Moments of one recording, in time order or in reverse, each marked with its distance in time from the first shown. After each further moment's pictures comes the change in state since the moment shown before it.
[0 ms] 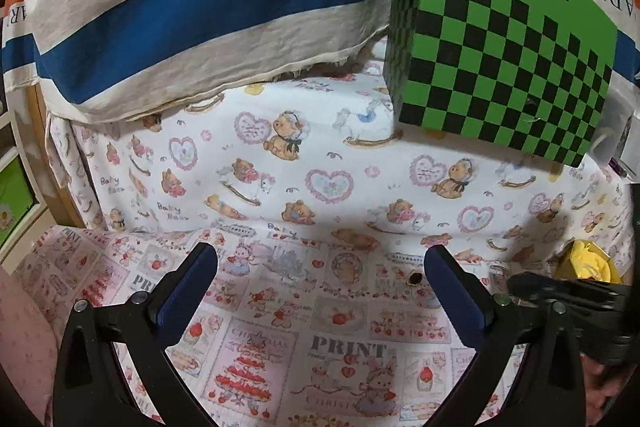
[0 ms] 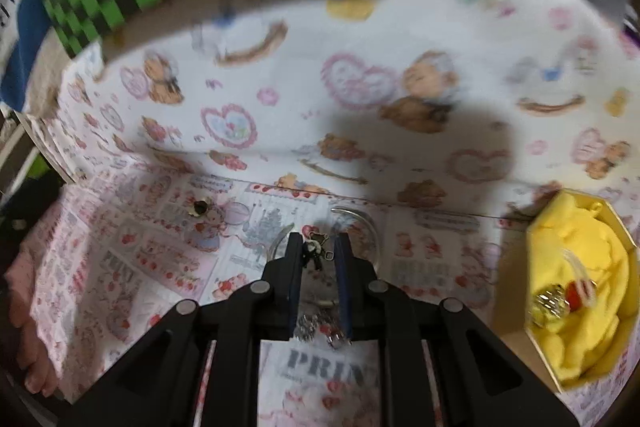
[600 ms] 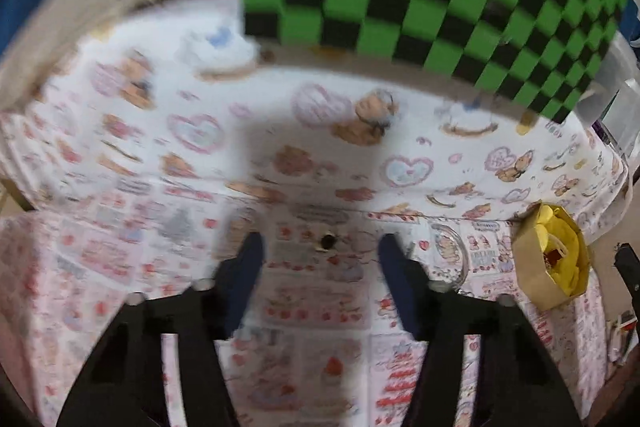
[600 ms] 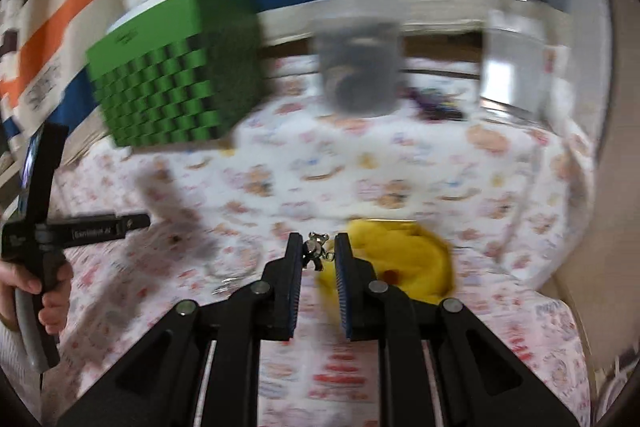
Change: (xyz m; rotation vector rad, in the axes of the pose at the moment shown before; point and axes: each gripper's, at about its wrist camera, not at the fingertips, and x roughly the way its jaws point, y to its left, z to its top) left arm 0.054 -0.058 0.007 0.036 0.314 -0.173; right arm -0.139 -0.076 -0.043 0.052 -0.341 -0.154
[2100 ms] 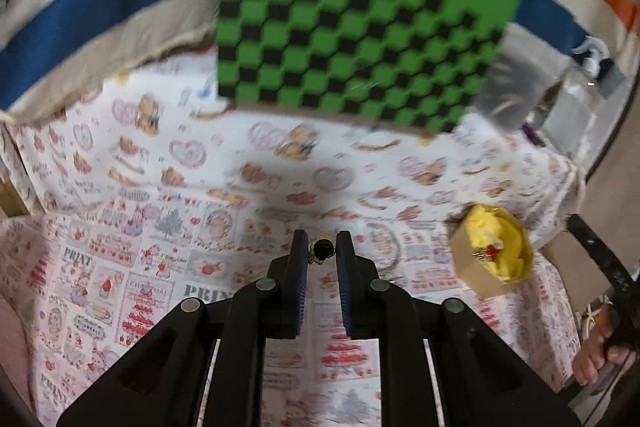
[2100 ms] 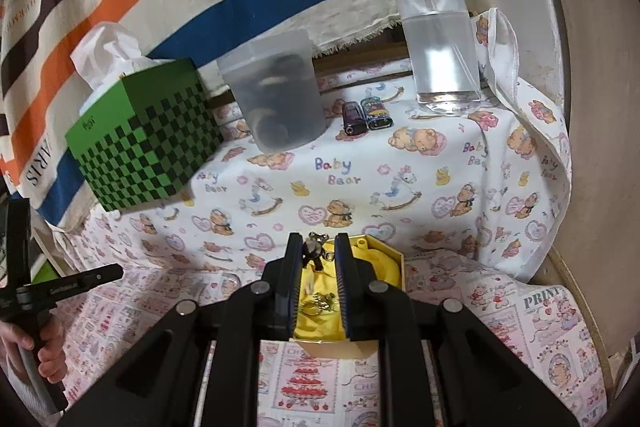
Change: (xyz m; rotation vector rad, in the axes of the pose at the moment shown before) left arm -0.077 -0.033 -0.015 0.043 -0.127 -0.078; right arm -0.014 -0.054 0.004 0.167 -0.062 0.071
